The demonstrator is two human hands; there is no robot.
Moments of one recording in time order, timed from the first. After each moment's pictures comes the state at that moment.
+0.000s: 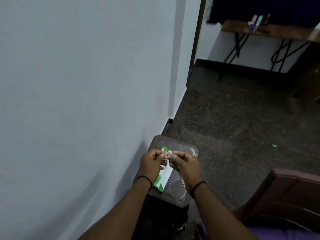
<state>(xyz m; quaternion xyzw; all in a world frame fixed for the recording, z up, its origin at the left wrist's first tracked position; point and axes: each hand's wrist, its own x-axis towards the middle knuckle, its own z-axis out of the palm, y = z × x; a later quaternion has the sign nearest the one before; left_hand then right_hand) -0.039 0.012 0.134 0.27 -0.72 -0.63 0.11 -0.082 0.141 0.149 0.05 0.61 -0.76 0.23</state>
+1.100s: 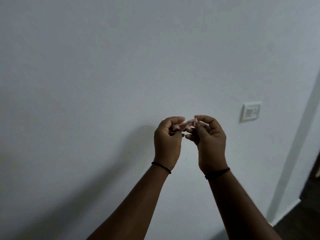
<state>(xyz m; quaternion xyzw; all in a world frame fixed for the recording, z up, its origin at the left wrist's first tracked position) 0.345 -0.056 0.572 0.20 -0.62 -0.39 0.65 0.260 0.001 0.580 -0.41 0.34 -0.82 0.20</state>
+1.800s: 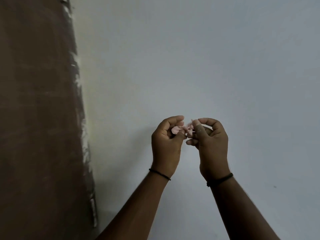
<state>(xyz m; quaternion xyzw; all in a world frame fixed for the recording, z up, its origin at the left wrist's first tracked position) 0.548 0.014 0.616 0.31 -0.54 -0.19 0.76 0.450 0.007 0.619 -0.50 0.22 -0.75 0.38</state>
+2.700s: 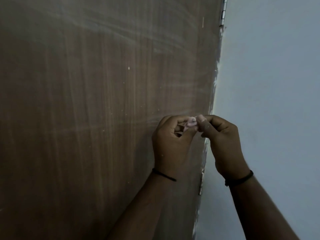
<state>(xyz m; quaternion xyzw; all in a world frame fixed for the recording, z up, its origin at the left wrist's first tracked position) 0.733 0.269 0.616 0.50 -0.44 0.26 0.70 0.646 0.187 0.632 -0.71 0.00 -0.54 0.45</state>
